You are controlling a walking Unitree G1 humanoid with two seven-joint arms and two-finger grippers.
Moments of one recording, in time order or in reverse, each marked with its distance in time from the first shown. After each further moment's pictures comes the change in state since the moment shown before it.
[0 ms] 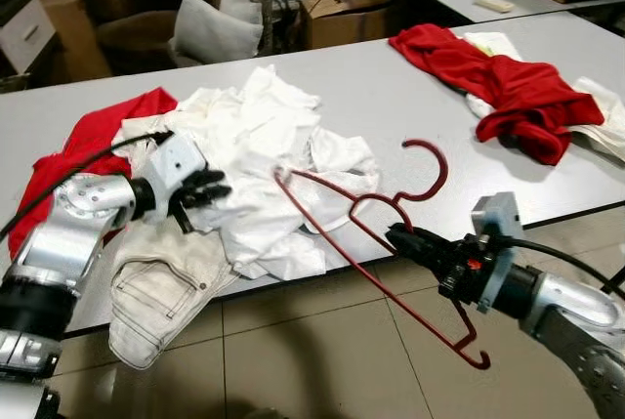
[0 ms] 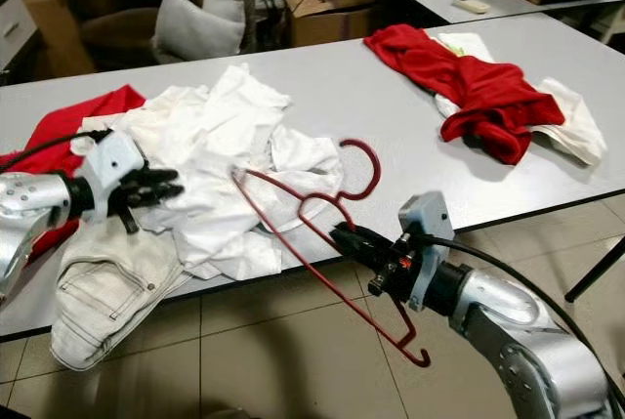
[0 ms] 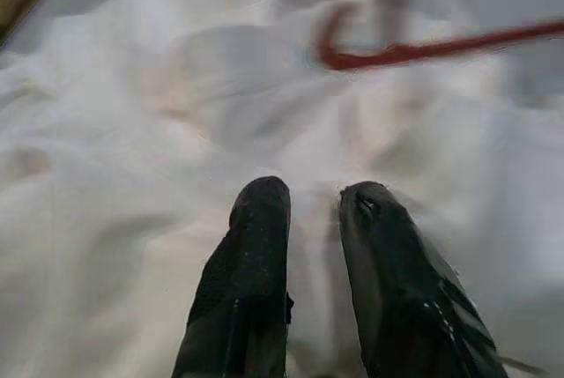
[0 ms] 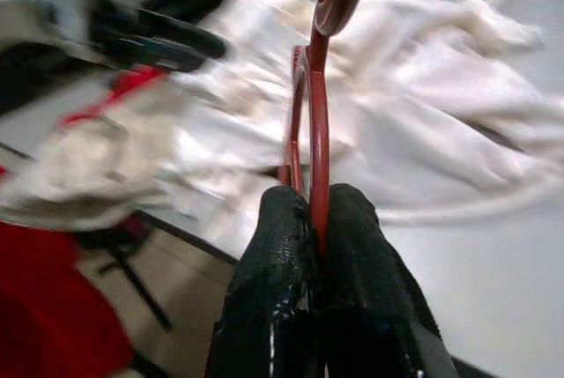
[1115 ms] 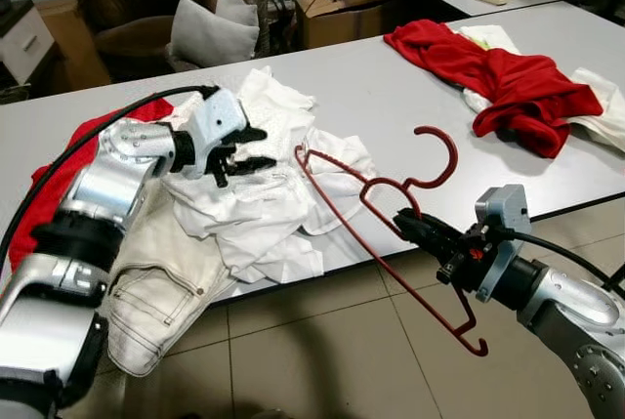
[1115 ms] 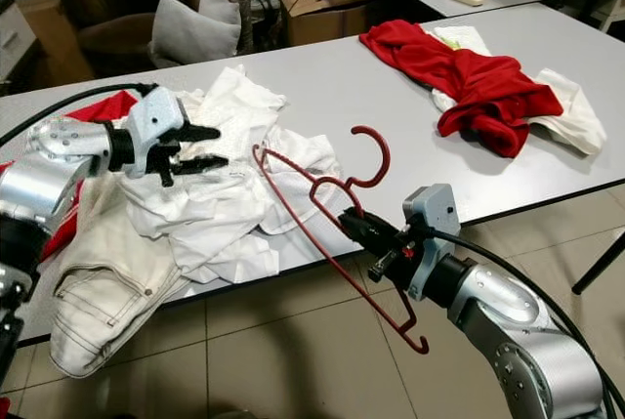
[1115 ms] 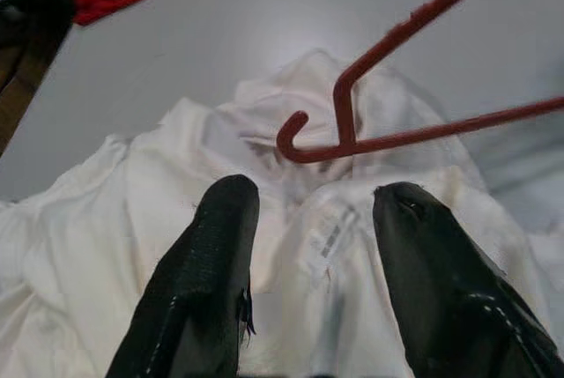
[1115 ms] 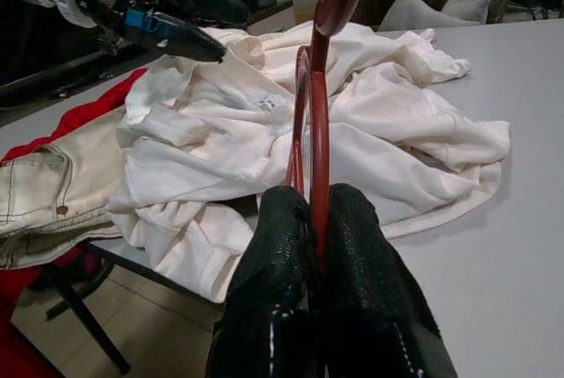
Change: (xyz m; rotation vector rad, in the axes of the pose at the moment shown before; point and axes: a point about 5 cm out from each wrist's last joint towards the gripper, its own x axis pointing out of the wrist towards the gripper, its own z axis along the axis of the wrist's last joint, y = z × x) left arm 0.032 0.030 0.056 0.150 -0.104 -0.101; right arm 0.000 0.001 0.007 -0.036 -0.067 -0.060
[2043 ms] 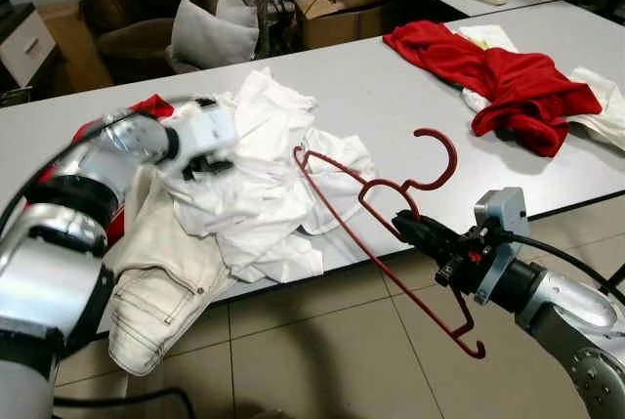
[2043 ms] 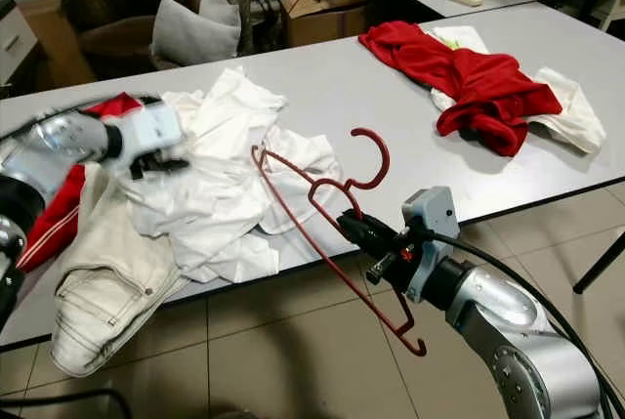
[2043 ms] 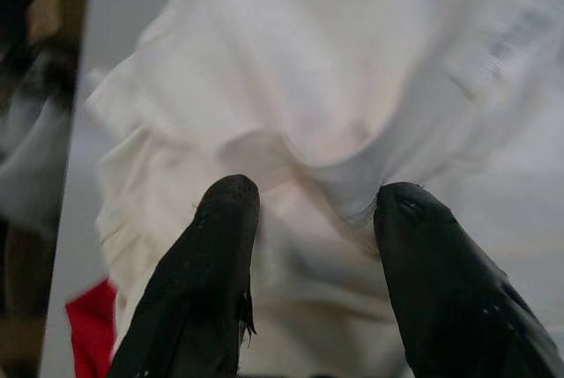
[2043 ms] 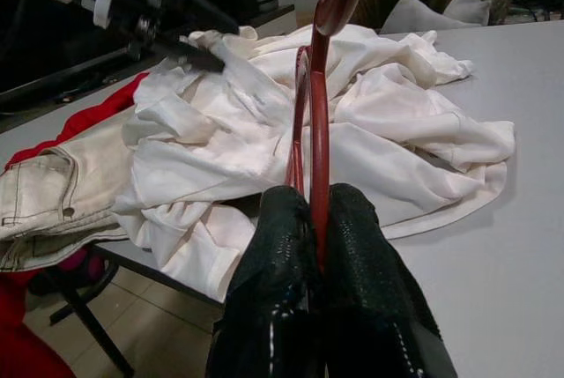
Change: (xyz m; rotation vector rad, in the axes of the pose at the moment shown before) left arm -0.009 0.034 -0.028 0.124 0.363 0.183; right arm 0.001 0.002 -0.001 0.004 -0.009 0.003
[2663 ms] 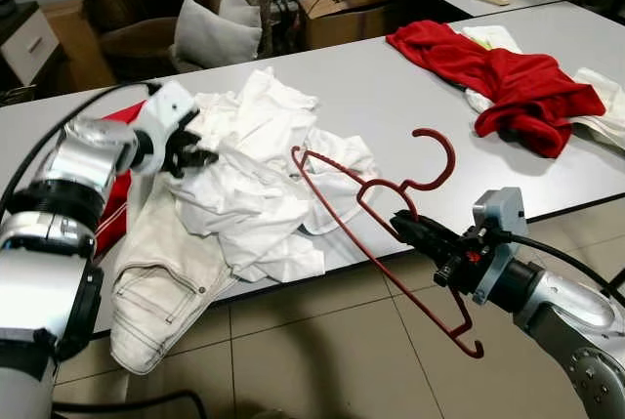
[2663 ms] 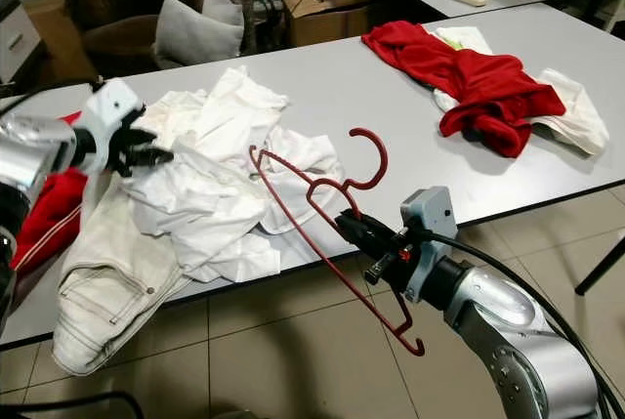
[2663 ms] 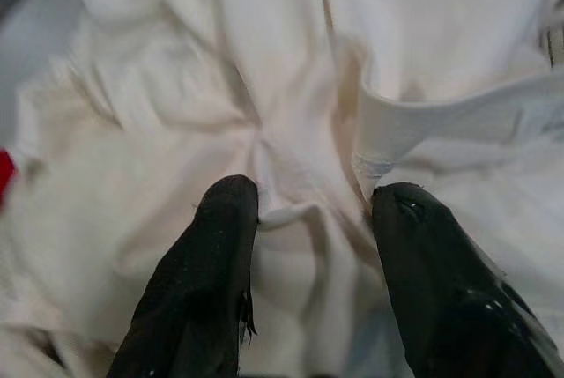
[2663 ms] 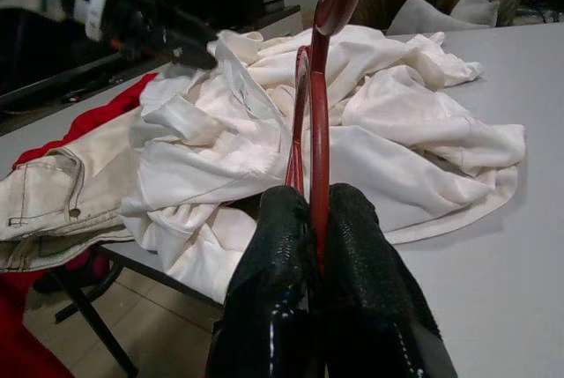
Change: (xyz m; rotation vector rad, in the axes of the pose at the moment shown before) left arm -0.010 -0.006 -0.031 -0.502 -0.012 0.002; right arm 0.002 0.002 0.001 -0.002 -0.006 0.019
